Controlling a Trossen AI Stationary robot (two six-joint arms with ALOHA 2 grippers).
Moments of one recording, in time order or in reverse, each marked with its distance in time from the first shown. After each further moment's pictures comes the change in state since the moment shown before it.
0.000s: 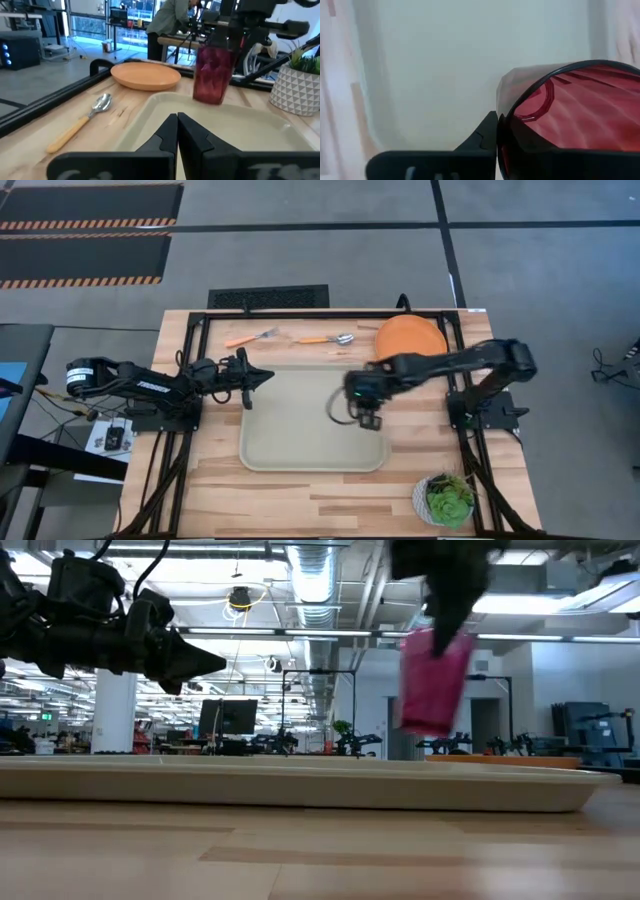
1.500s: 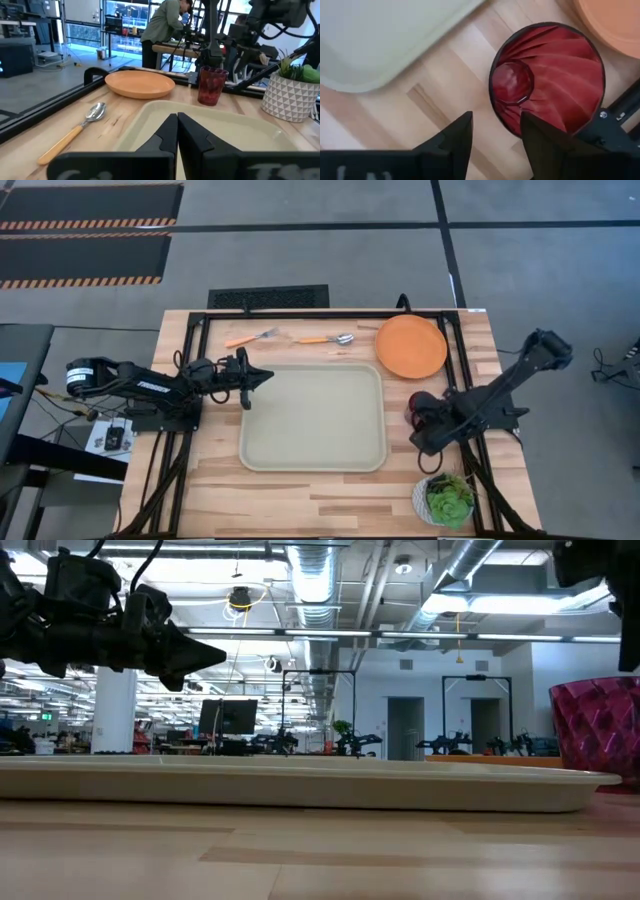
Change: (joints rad) left arm 0.000 0.000 -0.007 0.053 0.028 -0.007; right arm 0.520 -0.406 -0.428 -0.317 0.255 1.124
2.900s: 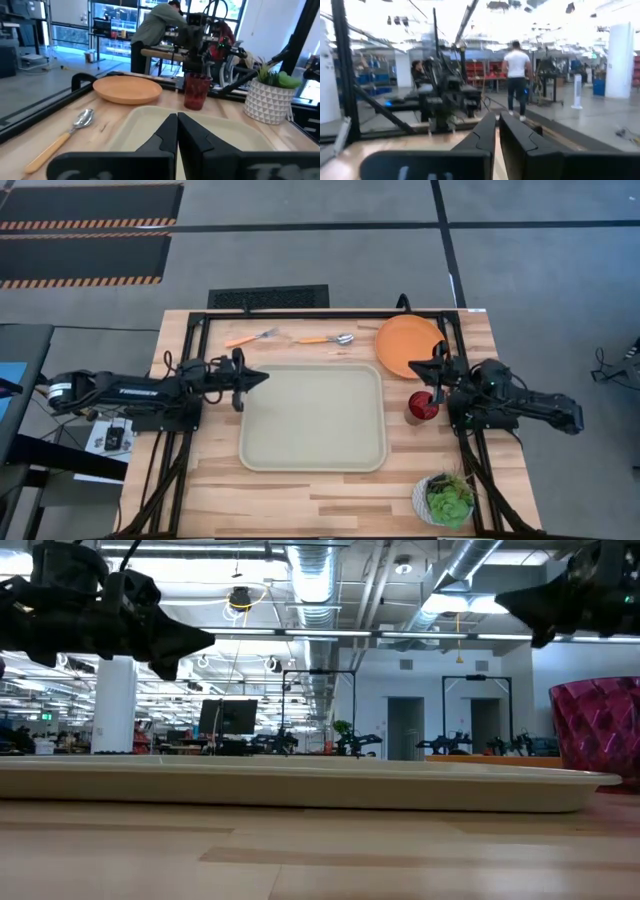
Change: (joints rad) left arm 0.000 -0.275 0.001 -0.250 0.061 -0.021; right arm -0.836 -1.211 -0.902 1.546 -0.315 -1.276
